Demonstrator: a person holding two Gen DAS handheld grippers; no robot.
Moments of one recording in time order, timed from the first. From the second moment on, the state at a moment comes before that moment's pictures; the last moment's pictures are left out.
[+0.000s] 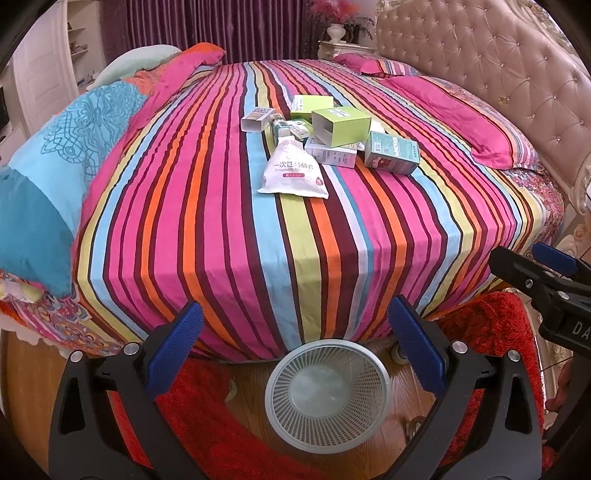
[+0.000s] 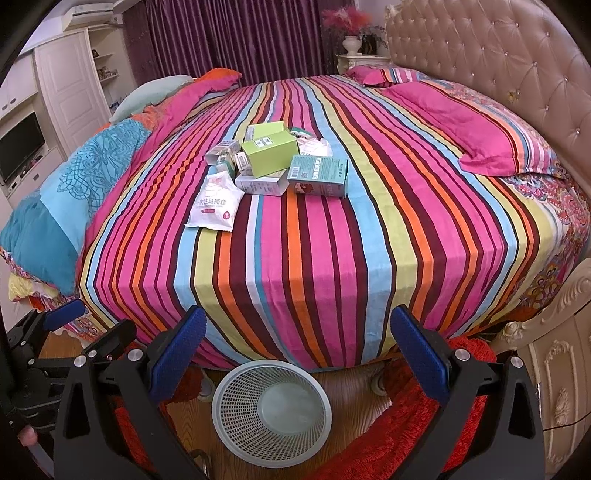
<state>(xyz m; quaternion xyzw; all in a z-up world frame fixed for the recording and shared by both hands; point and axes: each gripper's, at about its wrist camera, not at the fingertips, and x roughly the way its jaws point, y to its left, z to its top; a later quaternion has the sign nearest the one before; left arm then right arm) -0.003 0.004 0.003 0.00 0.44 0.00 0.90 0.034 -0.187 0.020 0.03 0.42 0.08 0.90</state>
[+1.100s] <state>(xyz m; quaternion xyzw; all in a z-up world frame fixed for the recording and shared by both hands) 0.141 0.029 -0.034 -0.05 0.45 0.01 0.89 0.156 -0.191 -0.013 0.00 0.40 0.09 0.91</state>
